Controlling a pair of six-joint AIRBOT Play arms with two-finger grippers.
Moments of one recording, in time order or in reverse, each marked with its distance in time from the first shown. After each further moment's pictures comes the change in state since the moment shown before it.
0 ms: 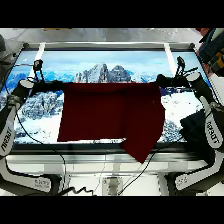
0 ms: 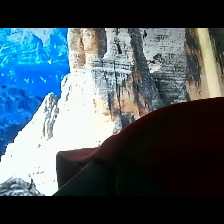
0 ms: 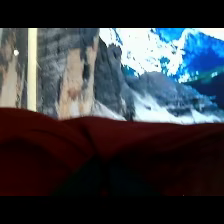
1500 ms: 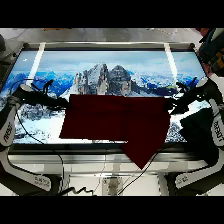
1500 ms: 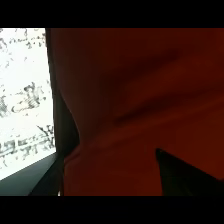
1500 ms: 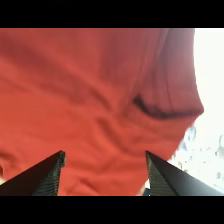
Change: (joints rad) left arm 0.084 -0.101 0.056 0.121 -0.649 -0.130; right arm -0.131 0.013 -0.048 -0.361 0.668 0.083
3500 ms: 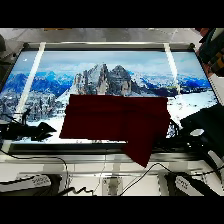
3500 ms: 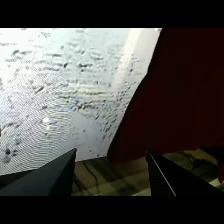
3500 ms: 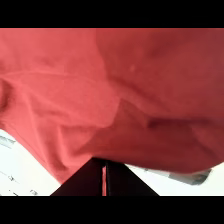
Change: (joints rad) left arm 0.381 0.302 -0.627 -0.023 0.045 0.075; right arm -0.056 0.576 -1.059 0.356 -0.394 -0.273
